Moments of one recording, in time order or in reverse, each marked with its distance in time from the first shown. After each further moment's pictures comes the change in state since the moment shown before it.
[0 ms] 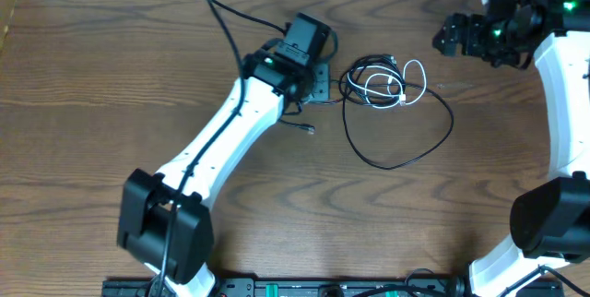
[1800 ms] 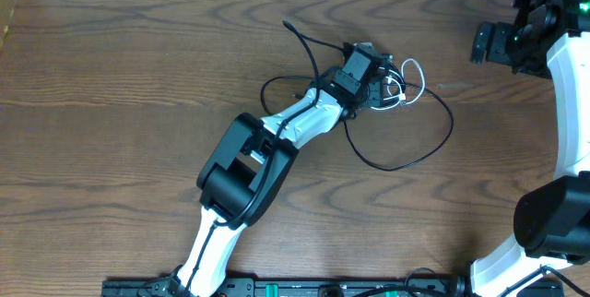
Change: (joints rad) left arm -0.133 0.414 0.000 0.637 0.031 -0.135; right arm -0.043 0.000 0.000 -0.057 0.332 0.090
